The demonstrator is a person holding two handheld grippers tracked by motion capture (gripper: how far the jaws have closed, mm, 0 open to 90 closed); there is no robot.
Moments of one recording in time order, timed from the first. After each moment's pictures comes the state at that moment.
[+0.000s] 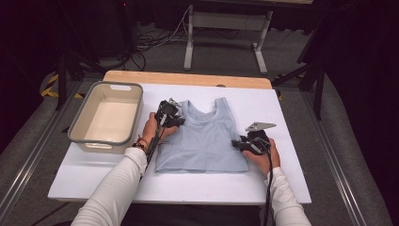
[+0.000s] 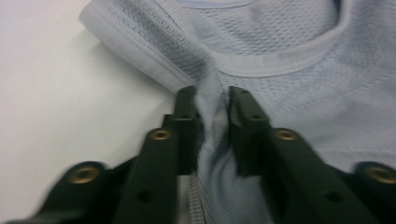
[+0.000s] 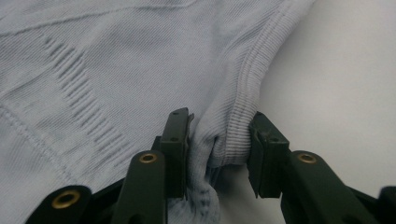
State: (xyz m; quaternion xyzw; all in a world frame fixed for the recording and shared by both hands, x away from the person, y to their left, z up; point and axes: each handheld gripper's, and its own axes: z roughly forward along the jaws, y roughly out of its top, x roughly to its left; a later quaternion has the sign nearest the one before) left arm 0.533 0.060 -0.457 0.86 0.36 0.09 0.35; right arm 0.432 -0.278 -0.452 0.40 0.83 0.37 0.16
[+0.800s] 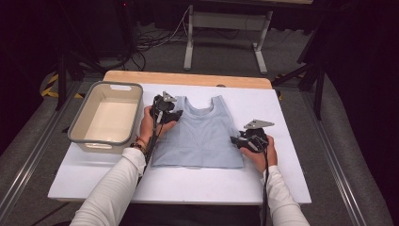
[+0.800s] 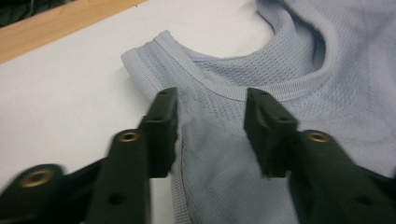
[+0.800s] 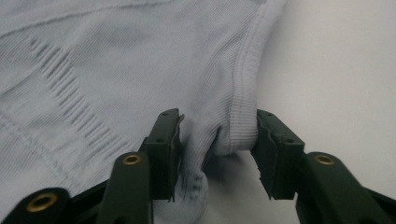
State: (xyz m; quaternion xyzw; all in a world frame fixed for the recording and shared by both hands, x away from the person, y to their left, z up) left arm 0.522 0.069 -0.431 0.81 0.38 0.19 0.39; right arm 0.437 -0.271 -0.449 0.41 0.81 0.36 0.19
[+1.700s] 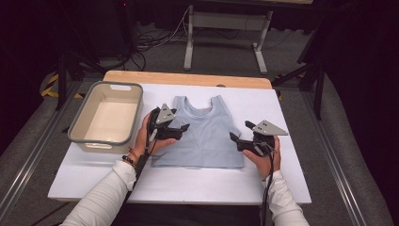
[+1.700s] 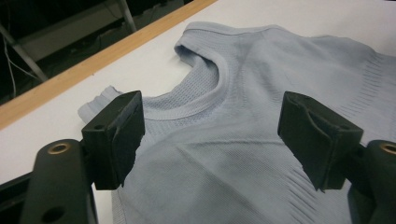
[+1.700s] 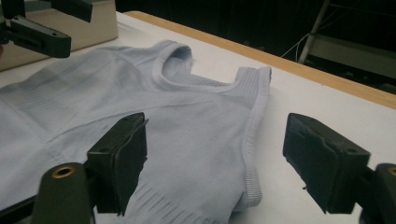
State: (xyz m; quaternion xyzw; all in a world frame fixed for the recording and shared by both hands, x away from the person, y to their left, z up) left arm 0.455 0.078 -0.421 0.81 0.24 0.23 0.48; right arm 0.401 -0.268 -0.414 0.36 0.75 0.48 0.29
